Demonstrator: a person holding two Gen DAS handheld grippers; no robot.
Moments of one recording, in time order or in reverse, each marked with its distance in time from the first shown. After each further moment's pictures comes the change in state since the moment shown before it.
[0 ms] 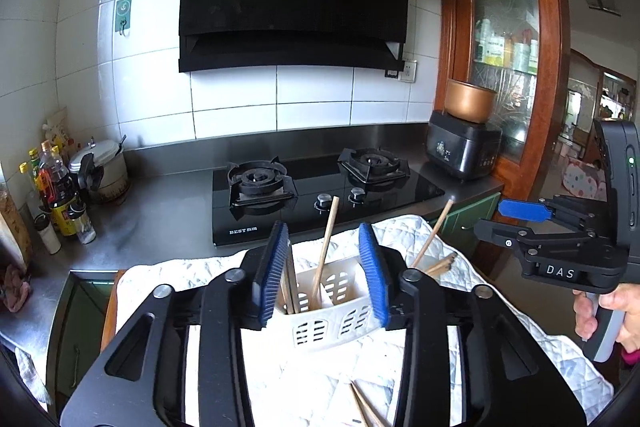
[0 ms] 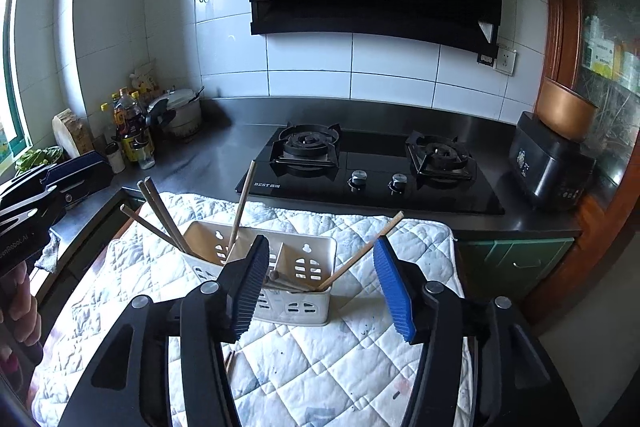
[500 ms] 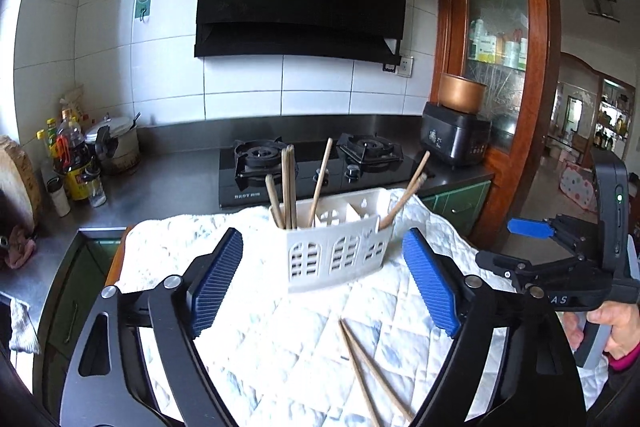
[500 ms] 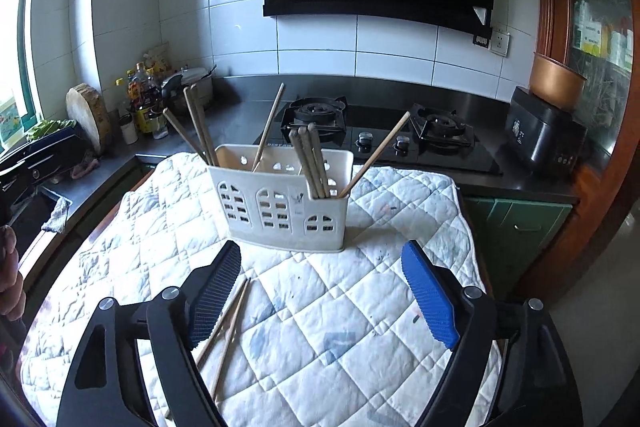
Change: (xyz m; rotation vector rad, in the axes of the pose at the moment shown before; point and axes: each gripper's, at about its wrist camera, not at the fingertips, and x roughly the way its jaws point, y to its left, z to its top) left arm -0.073 -0.003 -0.081 -0.039 0.003 0.005; right arm -0.034 0.032 -0.106 -0.004 0.039 0.011
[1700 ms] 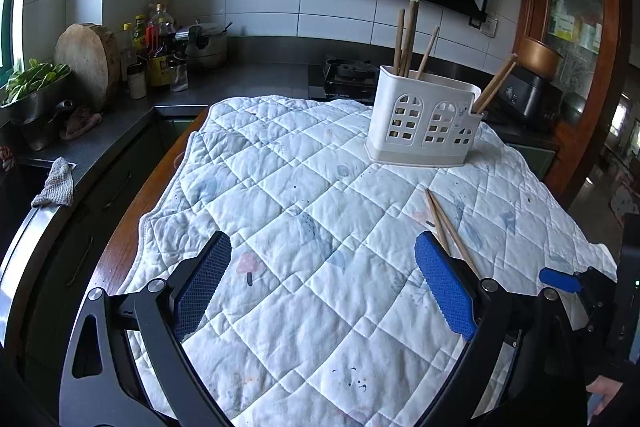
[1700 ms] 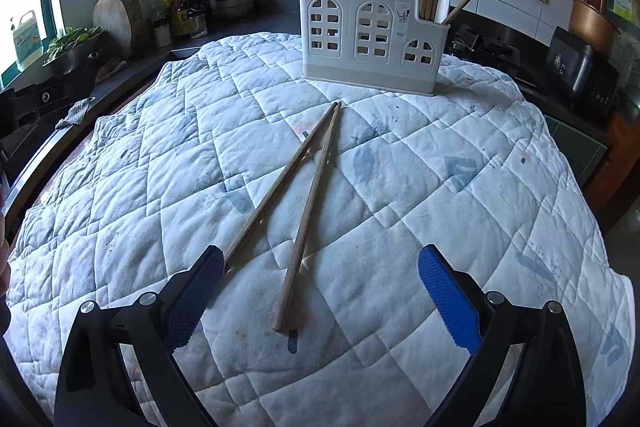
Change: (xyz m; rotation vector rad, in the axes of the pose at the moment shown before) left arm -0.039 0.057 -0.147 -0.176 0.165 0.250; right arm 0.038 0.097 -0.153 -0.039 0.212 0.080
